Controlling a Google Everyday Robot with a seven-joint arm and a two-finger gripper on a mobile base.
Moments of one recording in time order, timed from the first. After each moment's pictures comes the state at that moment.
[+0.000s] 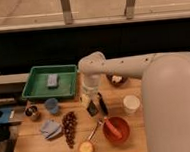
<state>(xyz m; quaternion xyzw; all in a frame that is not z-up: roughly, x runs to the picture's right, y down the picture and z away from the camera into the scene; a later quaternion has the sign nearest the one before) -0.017 0.106 0.795 -0.38 0.07 0.38 0.84</state>
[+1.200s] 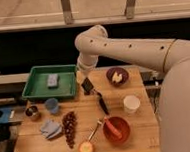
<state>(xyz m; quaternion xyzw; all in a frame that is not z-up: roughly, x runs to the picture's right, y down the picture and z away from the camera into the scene) -0.044 -0.035 0.742 -0.26 -0.03 0.36 0.90</state>
